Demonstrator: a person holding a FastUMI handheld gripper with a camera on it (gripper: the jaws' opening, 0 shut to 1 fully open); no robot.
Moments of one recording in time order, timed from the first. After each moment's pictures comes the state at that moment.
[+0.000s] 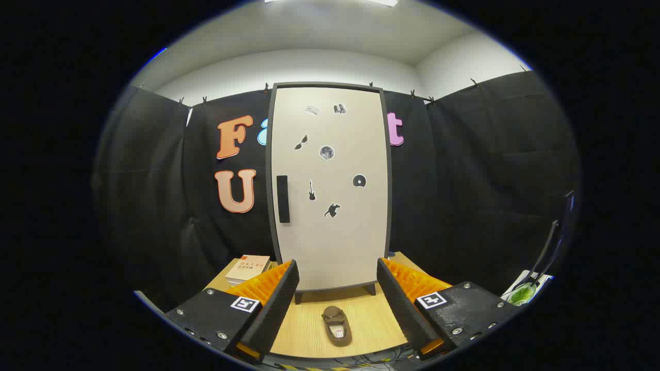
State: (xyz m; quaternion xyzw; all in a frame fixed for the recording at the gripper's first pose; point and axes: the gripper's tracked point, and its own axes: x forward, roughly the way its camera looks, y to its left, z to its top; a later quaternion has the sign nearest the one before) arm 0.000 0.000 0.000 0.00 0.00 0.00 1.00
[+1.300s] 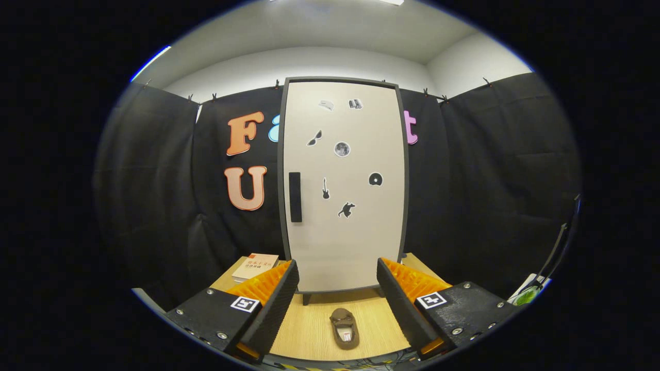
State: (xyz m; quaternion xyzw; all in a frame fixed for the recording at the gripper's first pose) arm 0.008 0.014 -0.001 0.00 0.01 0.04 1.00
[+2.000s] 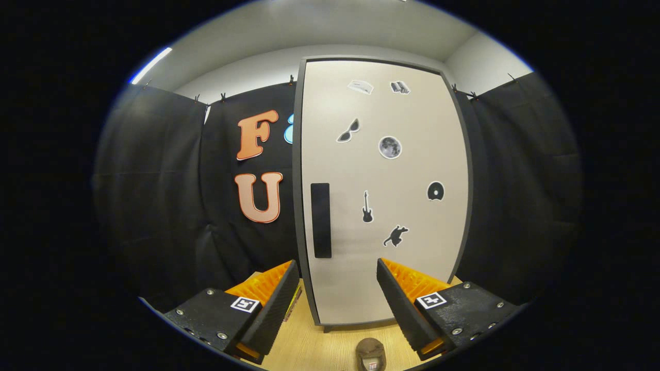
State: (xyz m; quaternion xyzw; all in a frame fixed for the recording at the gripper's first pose) arm 0.169 0.102 0.021 -0.01 0.00 0.10 1.00
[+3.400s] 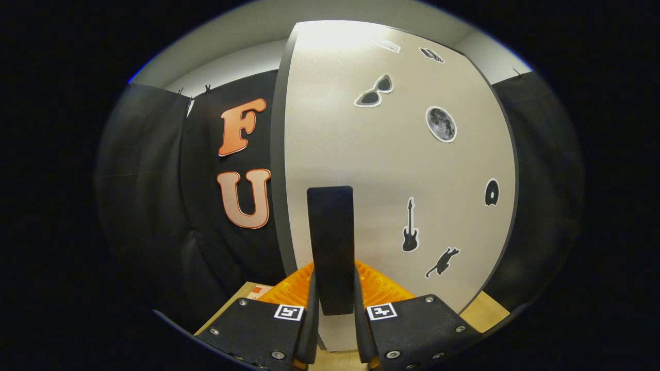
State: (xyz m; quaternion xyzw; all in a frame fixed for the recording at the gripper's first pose) arm 0.288 0.143 0.026 0.01 0.00 0.08 1.00
